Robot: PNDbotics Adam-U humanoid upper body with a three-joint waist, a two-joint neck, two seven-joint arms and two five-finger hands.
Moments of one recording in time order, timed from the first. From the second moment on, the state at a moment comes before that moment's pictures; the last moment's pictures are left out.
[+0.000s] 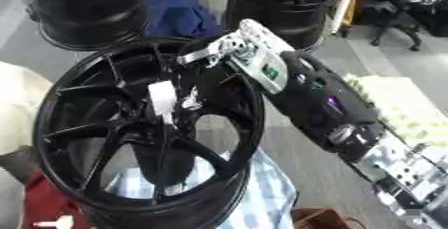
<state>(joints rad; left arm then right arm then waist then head) -0.08 0.16 0.40 -1.67 -0.02 0.04 -0.77 -0.89 -0.36 0.49 -1.27 0.55 -0.12 0.90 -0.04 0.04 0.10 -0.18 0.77</state>
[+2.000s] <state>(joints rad) -0.08 0.15 0.40 -1.67 -0.02 0.05 -0.77 -0.92 -0.49 0.48 -1.47 0.33 -0.04 0.70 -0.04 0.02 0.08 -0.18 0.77</state>
